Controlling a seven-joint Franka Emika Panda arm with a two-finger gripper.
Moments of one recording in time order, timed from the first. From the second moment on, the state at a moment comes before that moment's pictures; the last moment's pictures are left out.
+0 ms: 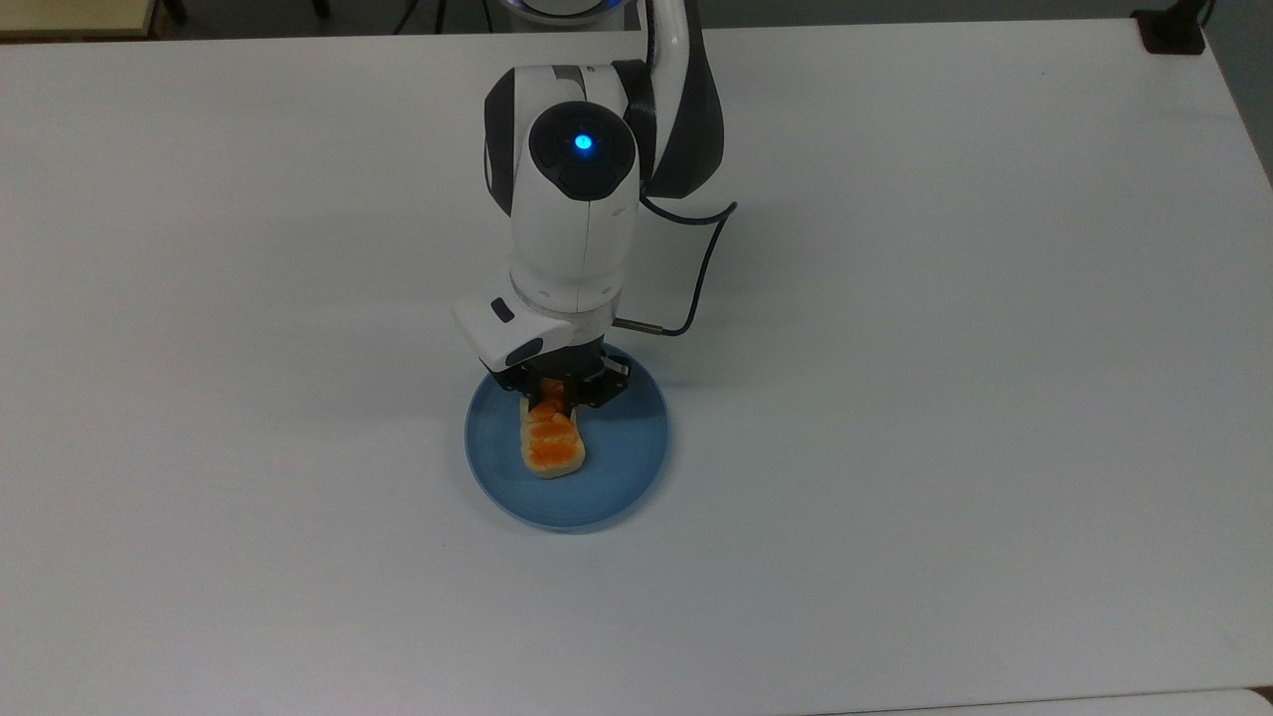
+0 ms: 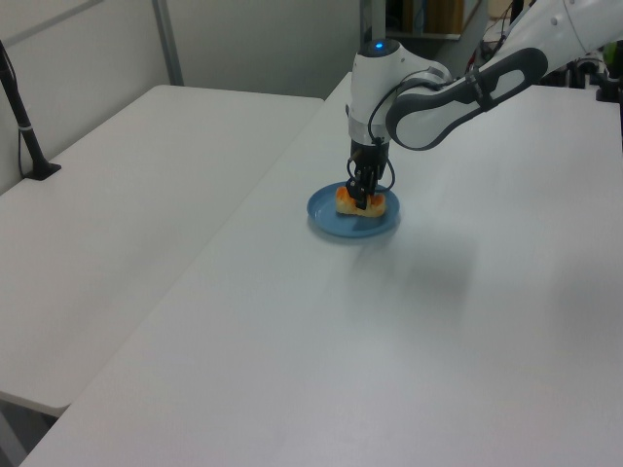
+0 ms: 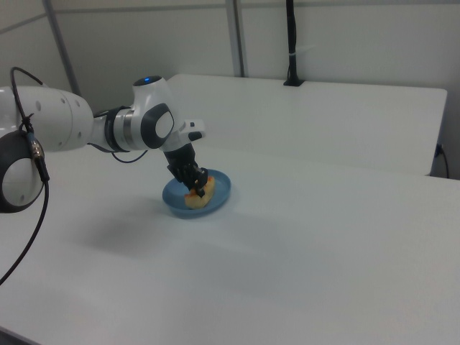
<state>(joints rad) 0.08 0.59 0.00 -1.51 -0.18 2.23 0.32</state>
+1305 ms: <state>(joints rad) -0.12 0.55 -0.08 -1.53 -0.18 2.18 0.07</state>
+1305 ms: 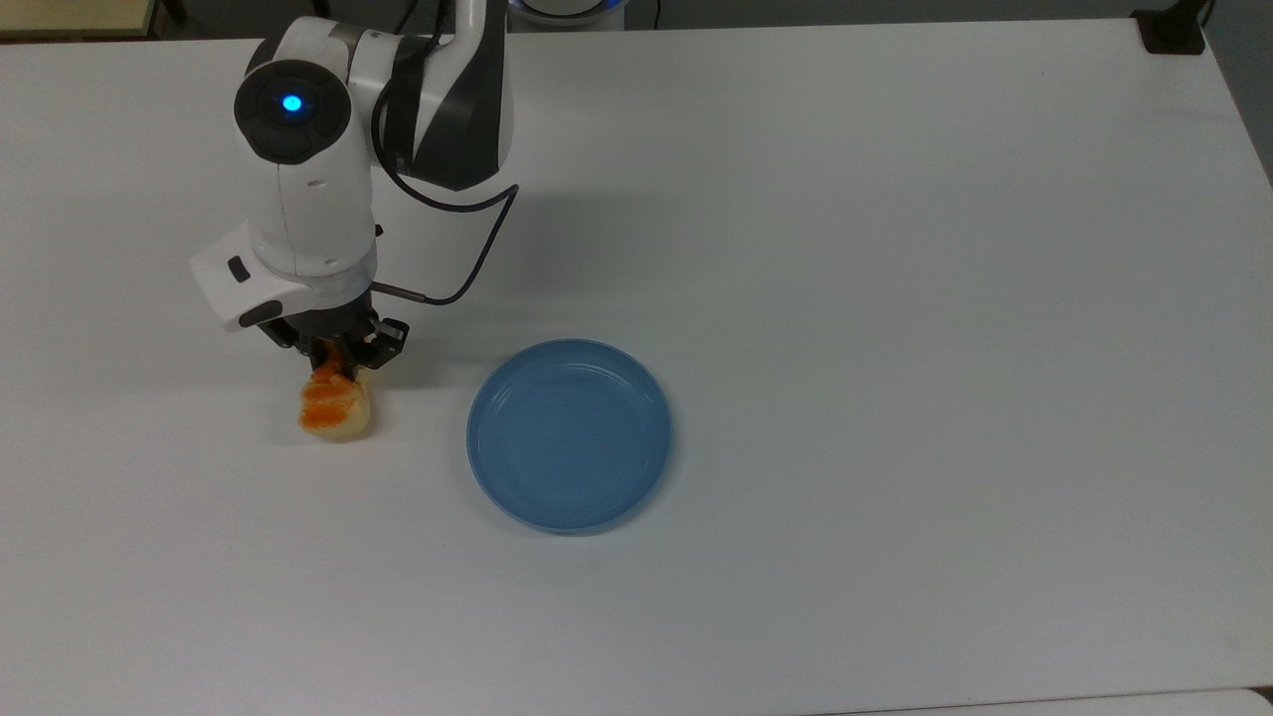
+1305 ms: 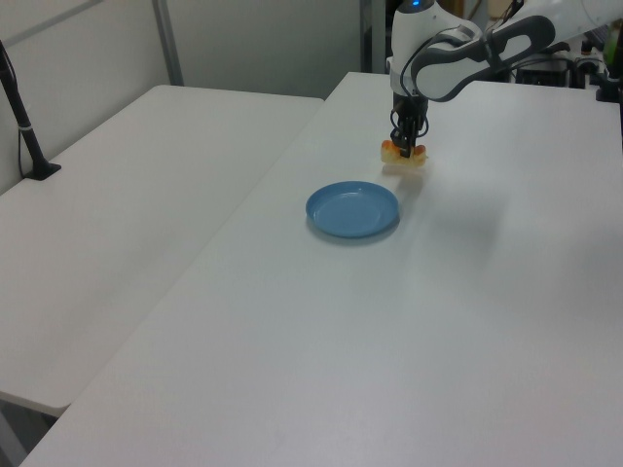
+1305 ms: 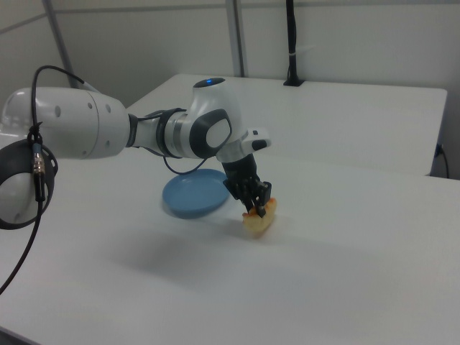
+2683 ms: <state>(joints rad) -0.05 0.02 -0.08 -1.52 -0.07 1.57 0.07</state>
